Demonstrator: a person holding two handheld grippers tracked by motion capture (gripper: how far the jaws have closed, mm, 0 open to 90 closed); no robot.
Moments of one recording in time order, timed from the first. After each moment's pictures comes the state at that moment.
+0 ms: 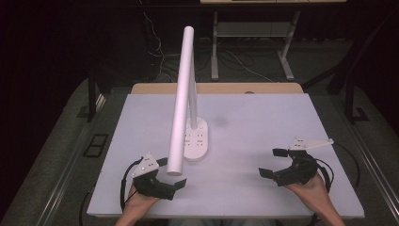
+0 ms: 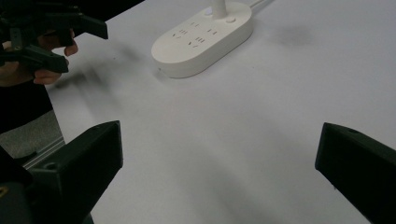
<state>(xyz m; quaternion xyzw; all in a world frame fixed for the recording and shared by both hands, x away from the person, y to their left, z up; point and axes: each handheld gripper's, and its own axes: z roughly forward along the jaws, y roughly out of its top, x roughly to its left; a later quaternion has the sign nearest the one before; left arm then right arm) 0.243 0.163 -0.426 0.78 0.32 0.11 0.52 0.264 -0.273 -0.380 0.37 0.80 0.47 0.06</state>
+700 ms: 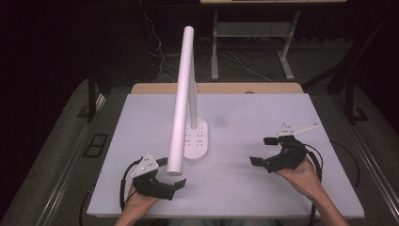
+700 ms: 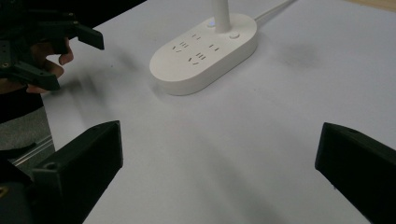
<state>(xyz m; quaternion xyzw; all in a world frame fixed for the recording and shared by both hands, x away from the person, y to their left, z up) 0.244 0.164 -0.426 0.78 0.32 0.11 0.52 0.296 -0.249 -0.364 0.35 0.82 0.46 0.05</state>
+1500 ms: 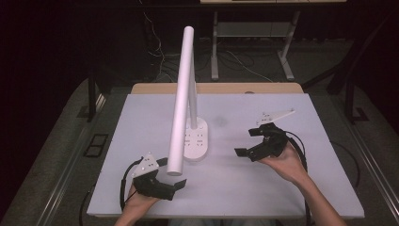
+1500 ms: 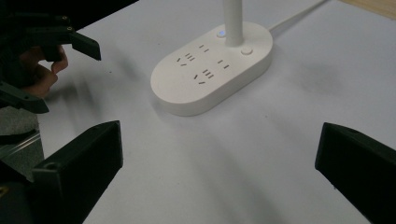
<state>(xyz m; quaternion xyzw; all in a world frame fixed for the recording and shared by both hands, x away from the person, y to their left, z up) 0.243 0.163 -0.426 0.78 0.32 0.11 0.52 0.328 -0.207 -0.352 0.33 0.84 0.43 0.04</state>
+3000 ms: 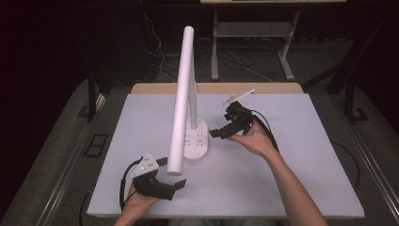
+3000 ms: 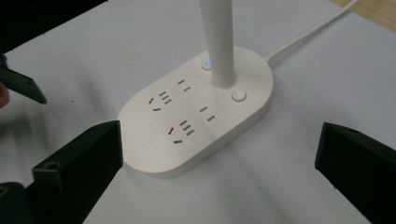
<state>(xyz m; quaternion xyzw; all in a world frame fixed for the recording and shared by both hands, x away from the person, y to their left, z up) 0.244 0.163 -0.425 0.78 0.31 0.11 0.52 0.404 -0.135 -0.358 0.33 0.86 0.39 0.03</state>
